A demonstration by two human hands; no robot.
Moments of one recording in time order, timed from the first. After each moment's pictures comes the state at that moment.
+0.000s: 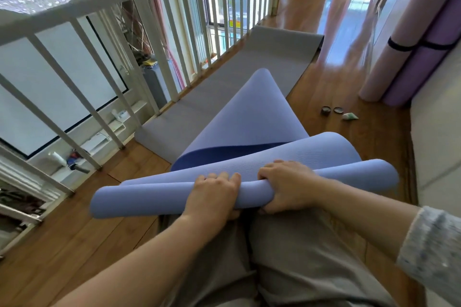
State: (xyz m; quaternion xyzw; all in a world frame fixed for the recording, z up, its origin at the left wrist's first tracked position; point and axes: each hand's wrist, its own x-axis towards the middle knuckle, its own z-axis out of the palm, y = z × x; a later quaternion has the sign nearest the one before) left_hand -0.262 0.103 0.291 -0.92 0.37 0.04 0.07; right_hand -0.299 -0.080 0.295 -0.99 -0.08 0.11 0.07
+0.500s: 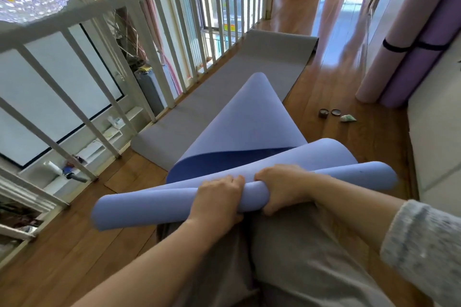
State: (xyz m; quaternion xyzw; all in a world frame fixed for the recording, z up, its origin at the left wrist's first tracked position) left_hand -0.240 0.087 0.284 -0.92 0.38 0.05 0.04; right_hand -0.269 -0.083 0.300 -0.97 -0.07 0.20 0.11
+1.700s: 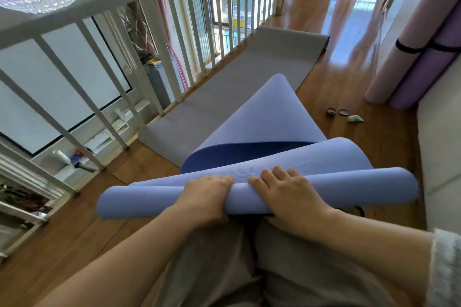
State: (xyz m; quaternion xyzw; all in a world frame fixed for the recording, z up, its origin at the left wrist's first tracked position) left_hand -0.230 0.120 0.295 -0.93 0.32 0.18 -0.01; right_hand -0.310 -0.057 0.274 -0.98 -0.14 -0.09 -0.08
